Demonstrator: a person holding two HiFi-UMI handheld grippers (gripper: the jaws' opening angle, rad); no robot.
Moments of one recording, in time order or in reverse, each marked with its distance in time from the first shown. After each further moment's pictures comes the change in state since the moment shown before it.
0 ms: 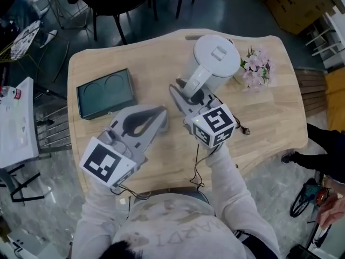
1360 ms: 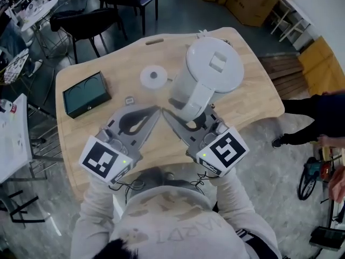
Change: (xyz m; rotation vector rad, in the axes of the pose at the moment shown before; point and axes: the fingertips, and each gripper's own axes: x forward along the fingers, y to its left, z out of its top) left arm -0.025 -0.198 0.046 0.143 -0.094 -0.143; right arm -0.257 0.128 0.084 -0.164 -0.132 -0.017
